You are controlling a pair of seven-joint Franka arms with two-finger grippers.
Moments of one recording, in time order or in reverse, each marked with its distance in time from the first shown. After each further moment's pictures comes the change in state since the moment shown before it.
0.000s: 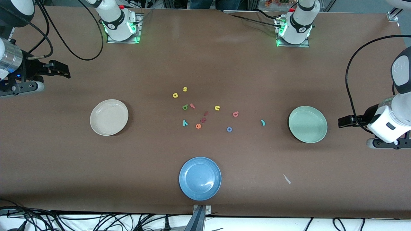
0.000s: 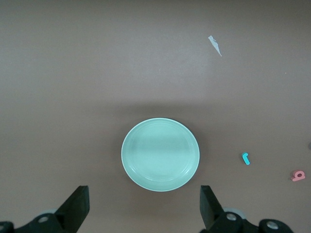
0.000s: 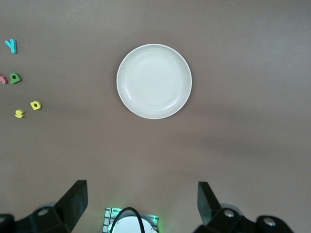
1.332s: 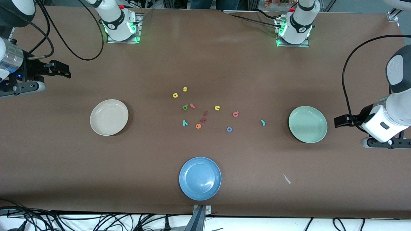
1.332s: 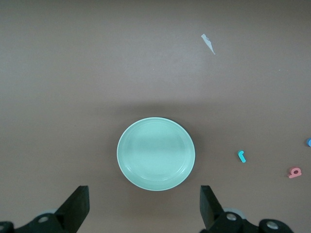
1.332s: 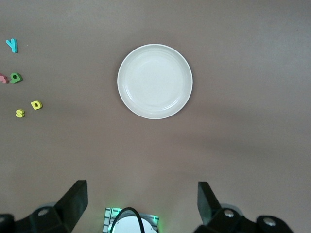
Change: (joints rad) left arm -0.017 -0.001 0.000 0.000 0.000 -0.011 0.000; right arm 0.001 0.000 0.002 0.000 0.001 0.000 0.000
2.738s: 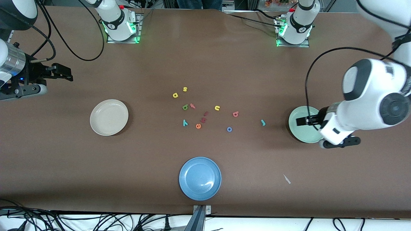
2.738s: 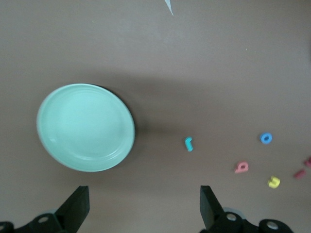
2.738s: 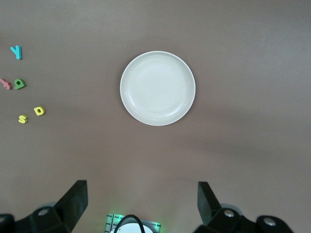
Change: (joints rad) left arm -0.128 0.047 -0.022 -0.145 -0.125 0.102 -0.317; right arm 0.002 0.013 0.001 0.000 0.013 0.029 0.001
